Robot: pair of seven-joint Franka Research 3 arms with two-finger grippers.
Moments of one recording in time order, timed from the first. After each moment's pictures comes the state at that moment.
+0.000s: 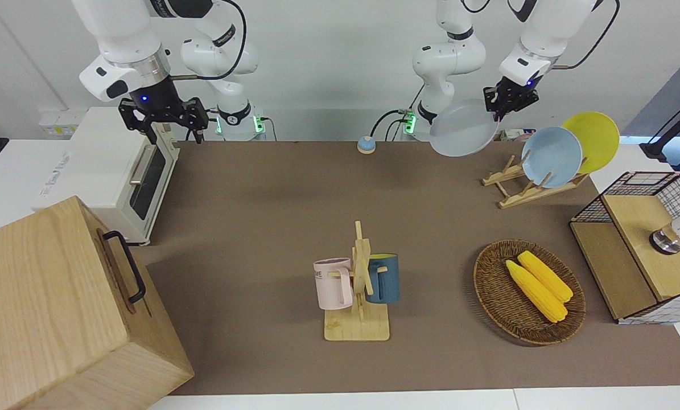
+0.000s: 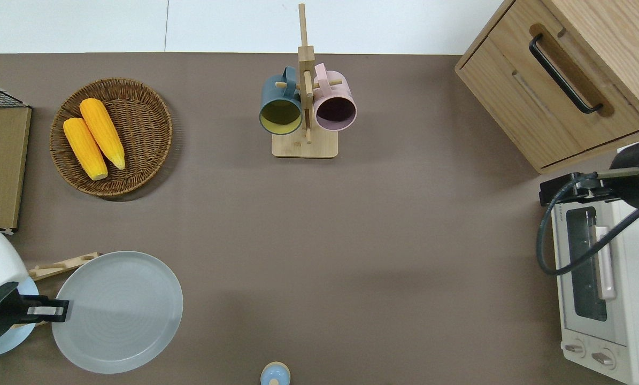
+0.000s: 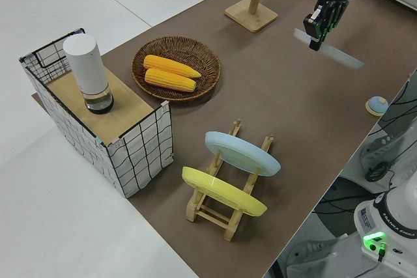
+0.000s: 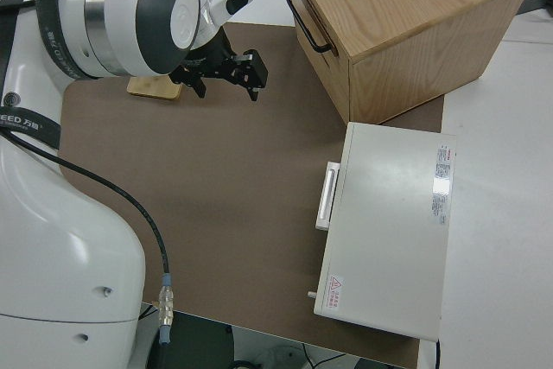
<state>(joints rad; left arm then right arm) 0.15 -0.39 -0.14 -2.04 -0.02 1.53 0.13 -0.09 0.03 0.16 -1.48 -0.03 1.46 0.05</state>
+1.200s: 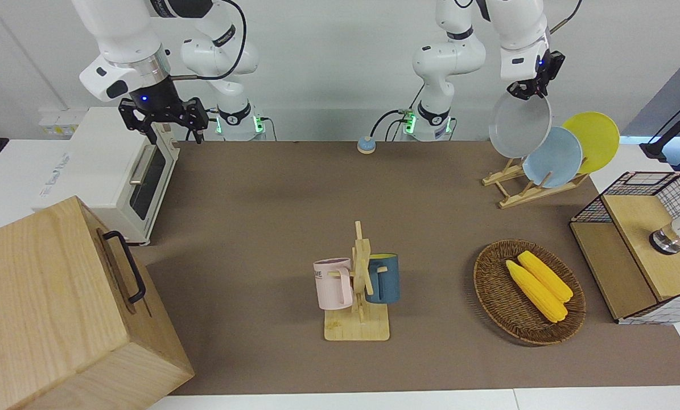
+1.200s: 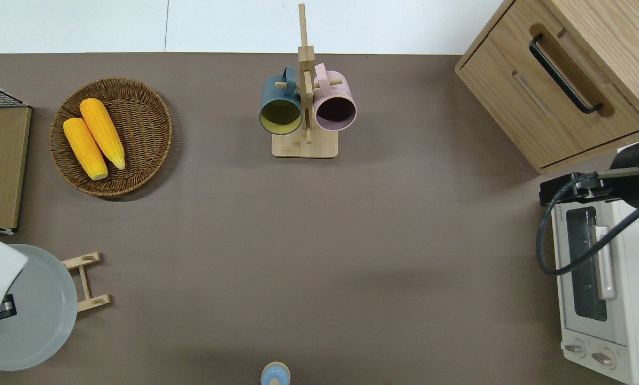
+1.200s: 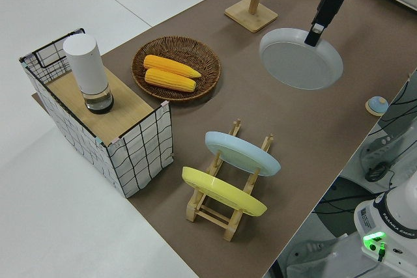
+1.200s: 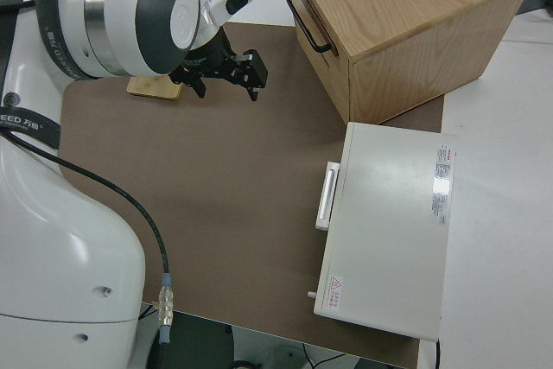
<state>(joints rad) 0.15 -0.41 -0.30 -2.03 0.55 1.44 -0.40 -0.09 0.03 0.16 -1.48 -0.03 1.46 0.05</state>
